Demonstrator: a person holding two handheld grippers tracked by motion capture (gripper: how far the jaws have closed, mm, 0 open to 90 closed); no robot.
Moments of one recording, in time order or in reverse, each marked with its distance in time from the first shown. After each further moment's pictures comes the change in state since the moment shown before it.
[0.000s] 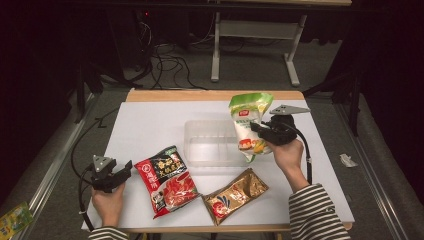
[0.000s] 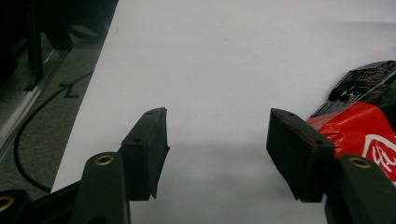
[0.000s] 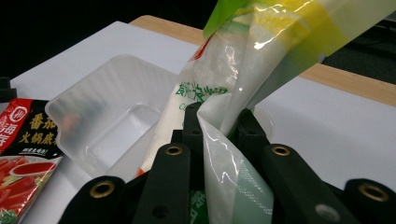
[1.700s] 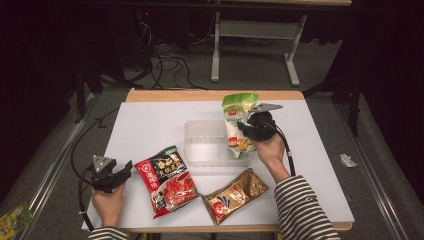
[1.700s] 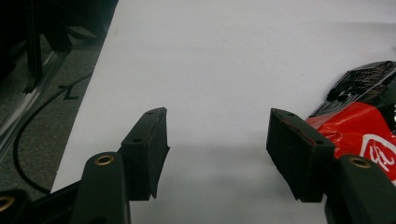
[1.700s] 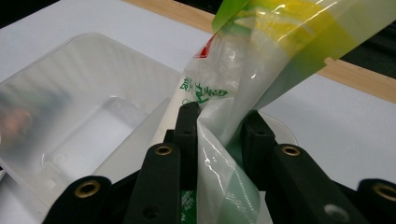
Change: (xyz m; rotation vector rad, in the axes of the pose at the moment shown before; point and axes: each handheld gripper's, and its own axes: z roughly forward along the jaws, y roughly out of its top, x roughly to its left) left arm 0.000 0.000 -0.001 -0.002 -0.006 0.007; right arm 0.014 0.006 0.054 0.094 -0.088 -0.055
